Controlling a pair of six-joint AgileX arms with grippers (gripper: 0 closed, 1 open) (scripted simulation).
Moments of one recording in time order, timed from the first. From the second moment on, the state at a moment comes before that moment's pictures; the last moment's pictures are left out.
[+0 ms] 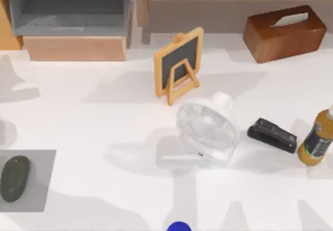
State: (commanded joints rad) left arm 0.44 2.30 1.05 1.16 0.47 1.57; right arm 0.00 0.00 0.00 0.00 0.00 0.00
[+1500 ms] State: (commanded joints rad) left arm -0.80 2.19 1.40 0.91 -0.68 0.18; right arm 0.00 0.00 0.00 0.00 0.00 0.00
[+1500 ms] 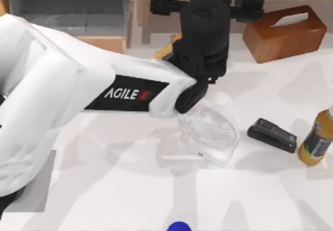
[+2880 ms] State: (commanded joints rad) left arm -0.76 2.44 1.93 0.53 -0.71 0.01; right arm 0.00 0.00 0.00 0.00 0.00 0.00
